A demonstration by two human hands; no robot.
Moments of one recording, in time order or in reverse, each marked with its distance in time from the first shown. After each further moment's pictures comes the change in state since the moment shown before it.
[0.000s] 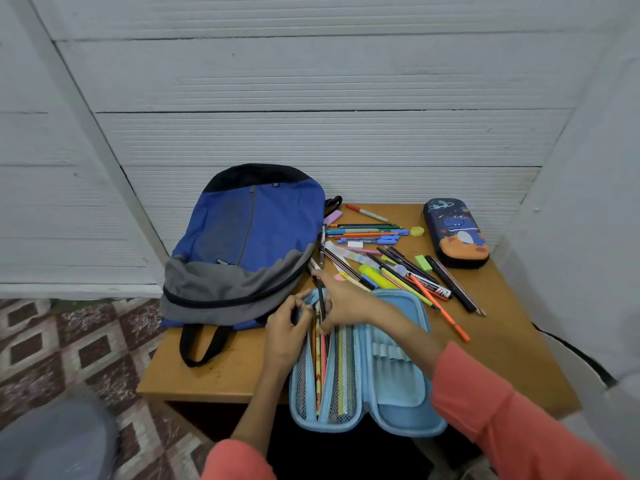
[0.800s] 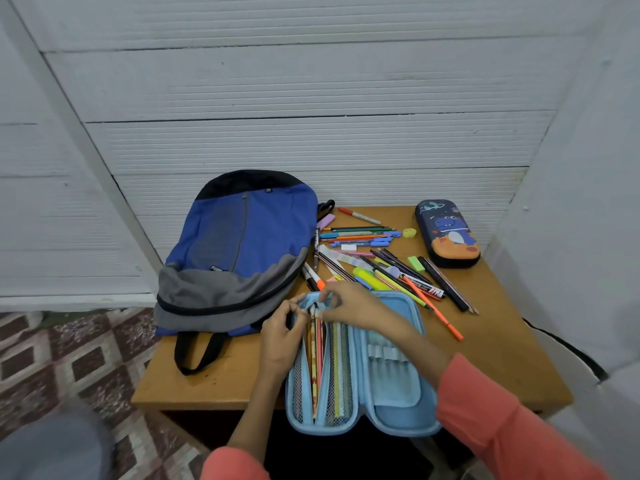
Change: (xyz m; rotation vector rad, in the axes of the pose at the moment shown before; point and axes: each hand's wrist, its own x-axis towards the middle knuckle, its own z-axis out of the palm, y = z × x) left_hand -0.002 0.001 0.000 -0.042 -0.022 -0.025; right_hand -0.018 0.012 -0.001 0.094 0.186 0.030
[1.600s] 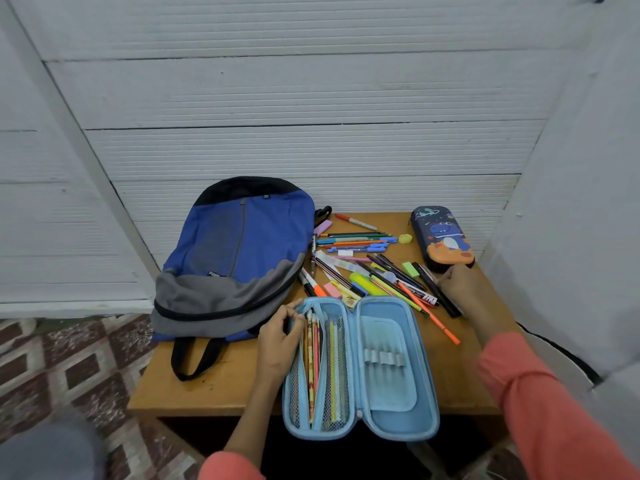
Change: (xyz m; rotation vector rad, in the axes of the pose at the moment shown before) left_hand -0.003 0.006 -0.001 0.001 -0.012 -0.022; right_hand -0.034 0.134 -0.099 -0.072 0.498 0.588
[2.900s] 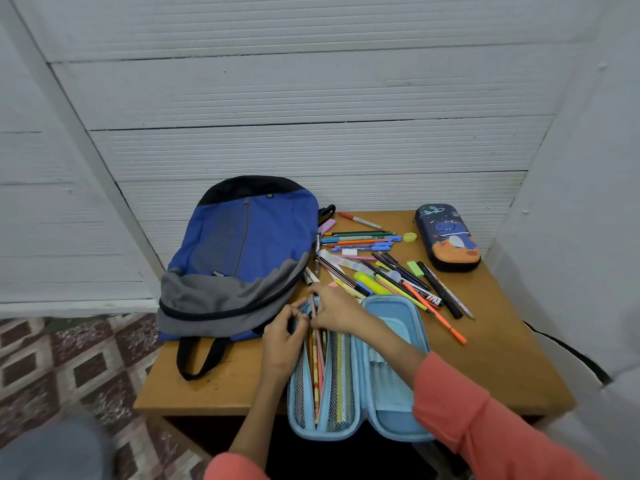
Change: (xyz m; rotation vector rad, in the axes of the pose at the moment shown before) left_hand 0.002 -0.003 0.001 0.024 0.027 0.033; right_hand -0.105 -0.153 0.084 0.031 -0.499 -0.544
